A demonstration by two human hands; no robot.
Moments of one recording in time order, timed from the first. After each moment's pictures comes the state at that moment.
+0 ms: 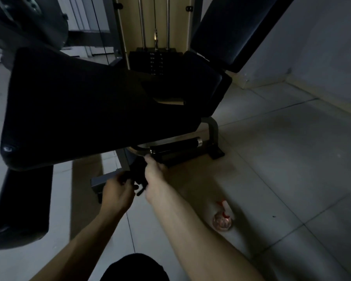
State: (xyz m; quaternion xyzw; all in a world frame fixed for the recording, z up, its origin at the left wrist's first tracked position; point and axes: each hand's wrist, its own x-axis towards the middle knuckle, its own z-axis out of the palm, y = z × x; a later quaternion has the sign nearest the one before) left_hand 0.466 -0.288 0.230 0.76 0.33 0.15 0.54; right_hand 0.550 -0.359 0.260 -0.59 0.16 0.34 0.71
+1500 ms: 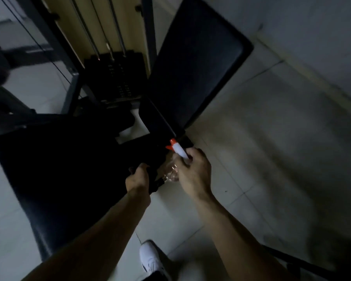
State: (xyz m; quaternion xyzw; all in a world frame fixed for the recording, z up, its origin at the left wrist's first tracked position) left_hand 0.681 -0.377 0.589 0.44 0.61 -0.02 0.66; right_hand 0.715 -0.512 0.606 -0.86 0.04 0.09 0.51
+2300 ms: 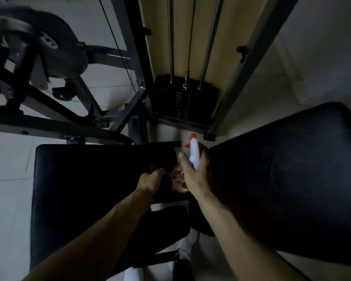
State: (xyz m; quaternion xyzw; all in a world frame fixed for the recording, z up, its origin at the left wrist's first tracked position) left_hand 0.901 -0.175 0.566 0.44 0.65 -0.06 0.62; right_hand 0.997 -0.282 0.573 -0.81 -0.15 0.24 0.51
